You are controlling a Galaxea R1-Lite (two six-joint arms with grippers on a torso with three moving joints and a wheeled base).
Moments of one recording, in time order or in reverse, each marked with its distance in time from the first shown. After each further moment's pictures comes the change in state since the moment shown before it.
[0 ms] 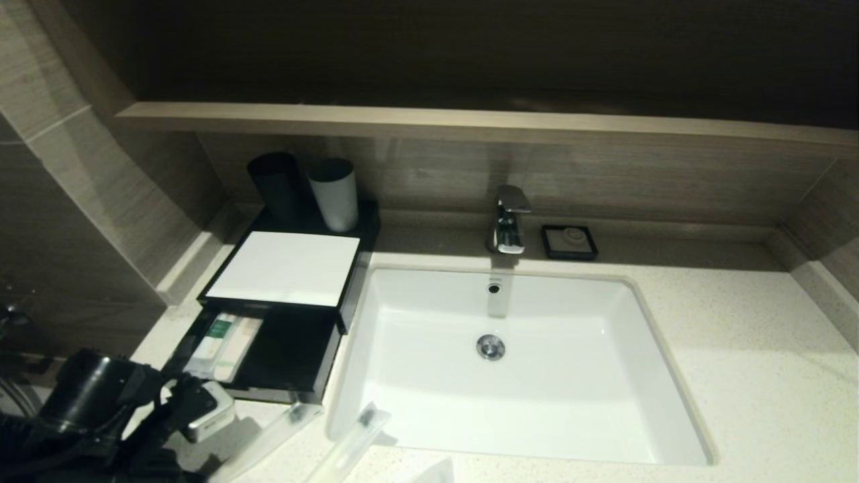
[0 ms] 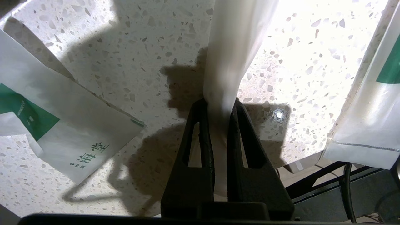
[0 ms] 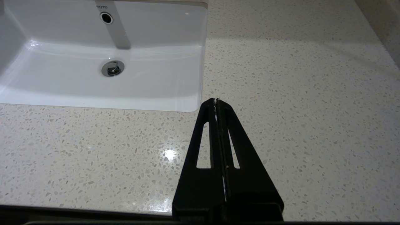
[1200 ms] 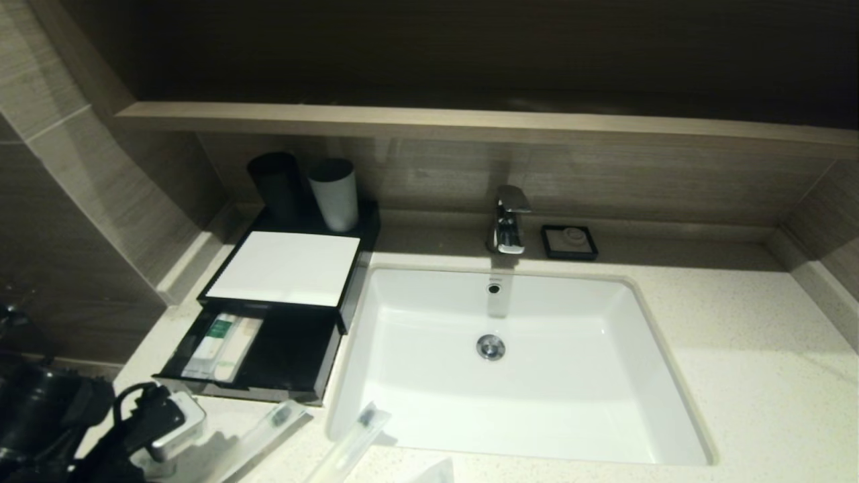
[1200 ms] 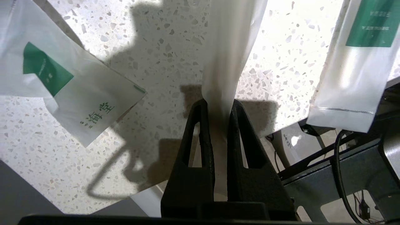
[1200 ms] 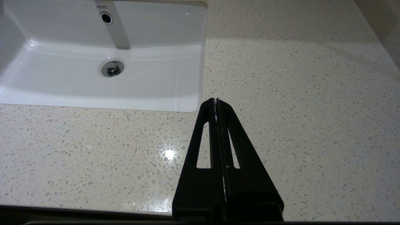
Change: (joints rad) left arm 0.000 -0.172 0.007 0.111 -0.005 0.013; right arm 0.000 0.000 0.000 0.000 0.000 0.000
